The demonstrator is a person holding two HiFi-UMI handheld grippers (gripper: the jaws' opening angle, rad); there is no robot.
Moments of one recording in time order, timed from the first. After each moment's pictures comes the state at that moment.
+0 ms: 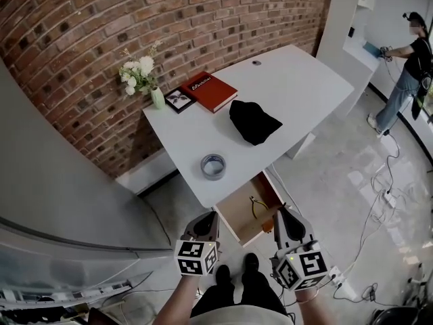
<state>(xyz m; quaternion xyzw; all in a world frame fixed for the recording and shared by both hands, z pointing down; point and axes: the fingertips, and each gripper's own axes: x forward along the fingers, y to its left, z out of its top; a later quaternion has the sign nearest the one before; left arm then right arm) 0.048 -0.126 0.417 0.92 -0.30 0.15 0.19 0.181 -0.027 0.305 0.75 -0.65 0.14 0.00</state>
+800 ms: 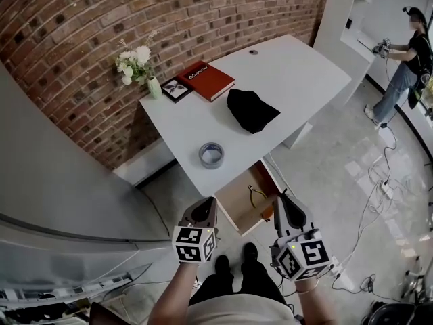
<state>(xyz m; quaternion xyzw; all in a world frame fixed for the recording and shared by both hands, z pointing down) 0.048 -0.133 0.412 0.93 -0.29 0.15 0.18 0.178 -0.027 0.294 0.76 -0.64 0.14 -0.01</state>
